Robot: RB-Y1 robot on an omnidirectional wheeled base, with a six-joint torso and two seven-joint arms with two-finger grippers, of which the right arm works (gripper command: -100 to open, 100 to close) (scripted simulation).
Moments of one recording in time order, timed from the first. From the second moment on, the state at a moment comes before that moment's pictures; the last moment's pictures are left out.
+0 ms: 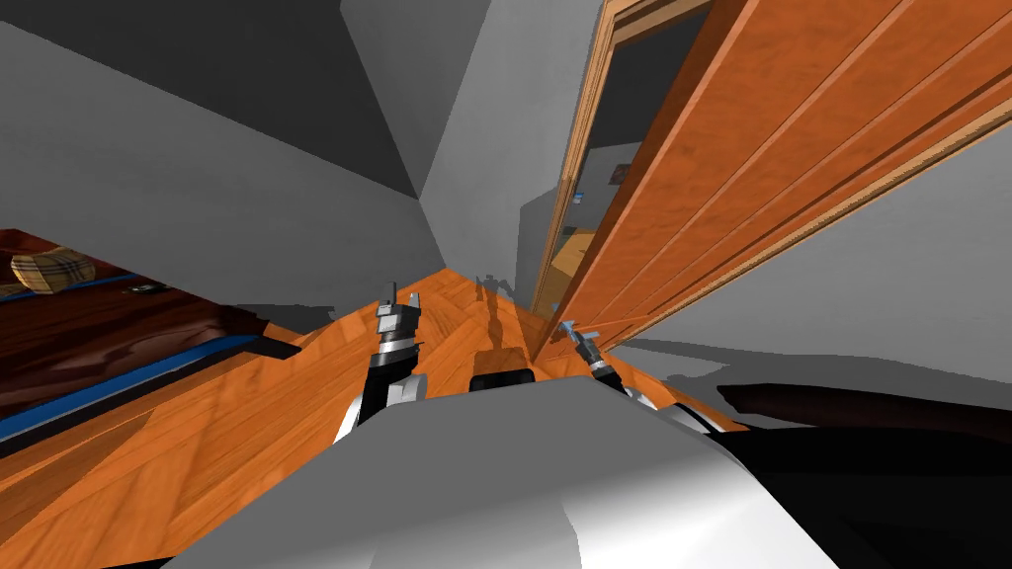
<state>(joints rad) 0.04 -0.49 0.15 -0.36 -0.07 -1.30 -0.46</state>
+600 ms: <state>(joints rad) 0.07 -0.50 0.16 -0.38 -0.07 -1.31 -0.46</state>
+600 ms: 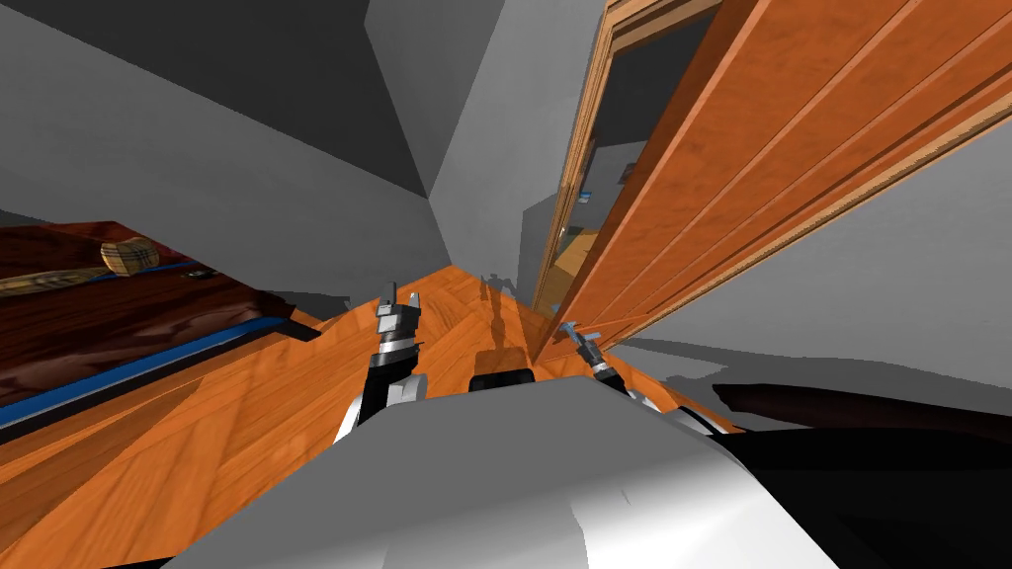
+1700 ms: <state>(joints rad) 0.03 -0.48 0.20 -0.46 -0.07 -1.21 -0.44</state>
